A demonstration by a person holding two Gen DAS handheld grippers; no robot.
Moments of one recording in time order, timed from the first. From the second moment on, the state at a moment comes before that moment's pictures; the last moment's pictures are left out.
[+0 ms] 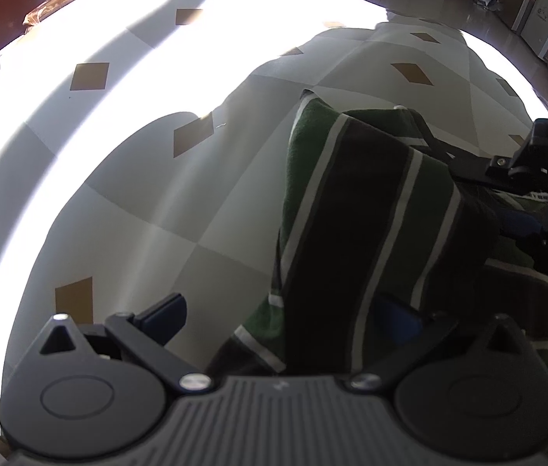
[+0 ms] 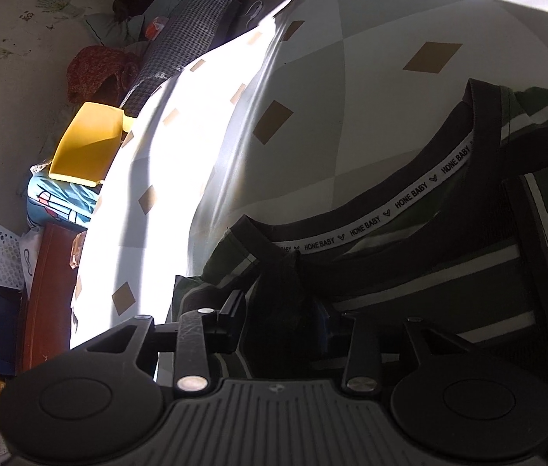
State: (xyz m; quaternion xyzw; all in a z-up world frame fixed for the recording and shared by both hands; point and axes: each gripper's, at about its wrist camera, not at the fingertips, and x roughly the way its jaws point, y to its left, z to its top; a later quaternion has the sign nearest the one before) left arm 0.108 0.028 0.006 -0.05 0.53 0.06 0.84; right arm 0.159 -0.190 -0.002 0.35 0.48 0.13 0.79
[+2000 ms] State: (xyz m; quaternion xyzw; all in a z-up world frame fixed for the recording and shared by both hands) left arm 0.119 0.043 0.002 -0.07 0.52 0.08 0.84; right arm 0.162 -0.120 0.009 0.13 0.43 0.17 0.88
